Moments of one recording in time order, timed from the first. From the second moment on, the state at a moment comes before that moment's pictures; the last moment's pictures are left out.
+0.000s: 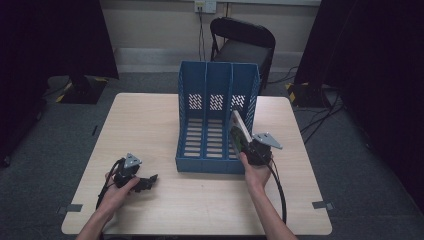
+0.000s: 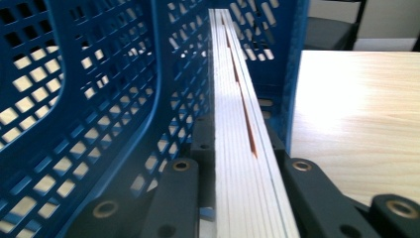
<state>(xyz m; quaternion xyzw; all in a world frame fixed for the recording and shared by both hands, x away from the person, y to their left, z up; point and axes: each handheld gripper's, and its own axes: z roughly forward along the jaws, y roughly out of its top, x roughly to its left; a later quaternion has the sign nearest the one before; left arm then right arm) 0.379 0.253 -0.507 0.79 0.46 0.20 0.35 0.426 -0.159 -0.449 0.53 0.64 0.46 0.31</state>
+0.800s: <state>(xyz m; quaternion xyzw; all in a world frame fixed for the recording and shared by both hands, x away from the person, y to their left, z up) 0.381 0.251 -0.507 0.80 0.45 0.19 0.34 0.427 -0.153 -0.446 0.55 0.61 0.45 0.34</state>
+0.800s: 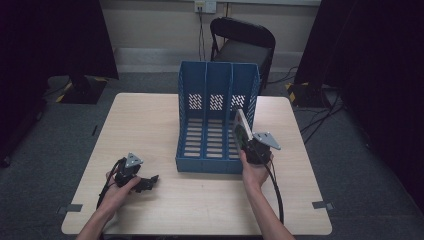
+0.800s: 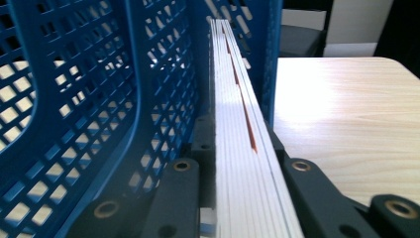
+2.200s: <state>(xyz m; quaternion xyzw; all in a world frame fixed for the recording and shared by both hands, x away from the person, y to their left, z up) 0.379 0.250 -0.507 0.80 0.45 0.19 0.35 0.428 -0.151 -0.448 0.59 0.57 0.42 0.38</state>
